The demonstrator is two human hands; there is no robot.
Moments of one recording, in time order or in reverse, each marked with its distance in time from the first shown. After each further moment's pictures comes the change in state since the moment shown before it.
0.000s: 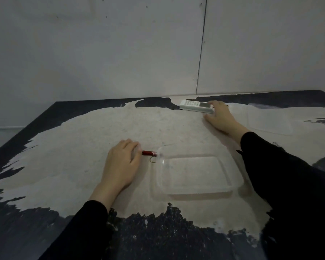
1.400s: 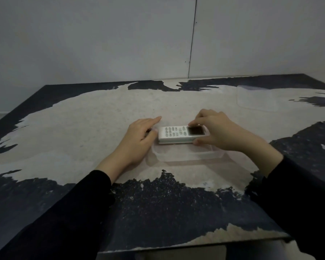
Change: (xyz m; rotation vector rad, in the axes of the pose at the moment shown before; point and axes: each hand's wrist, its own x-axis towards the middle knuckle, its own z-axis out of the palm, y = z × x) left_hand -0.014 0.034 0.003 -0.337 -0.178 0.275; right_hand -0.161 -0.065 -0.041 -0.321 -0.261 -0.394
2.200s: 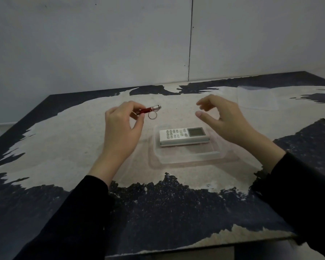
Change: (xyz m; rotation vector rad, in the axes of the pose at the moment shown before) left_hand 0.002 0.028 -0.038 0.120 0.458 0.134; right_hand -0.001 0.003 -0.008 0.352 0.447 0.073
